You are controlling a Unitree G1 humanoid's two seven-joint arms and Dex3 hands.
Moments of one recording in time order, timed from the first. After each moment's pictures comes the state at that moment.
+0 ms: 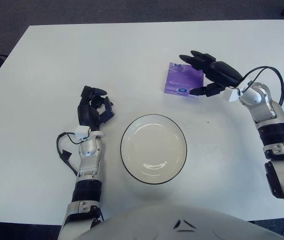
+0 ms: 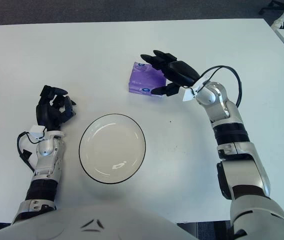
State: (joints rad) left arm -0.04 -0.05 0.14 0.24 -0.05 -0.53 0.12; right arm -0.63 -0.58 0.12 0.44 -0.48 -0.71 0.33
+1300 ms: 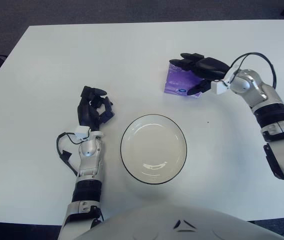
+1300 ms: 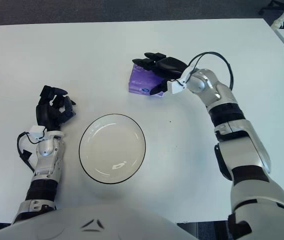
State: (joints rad) left arm -0.04 -0.05 0.14 0.24 -0.05 -0.53 0.12; right arm -0.86 -0.54 0.36 0.71 -0.61 -0.73 0.32
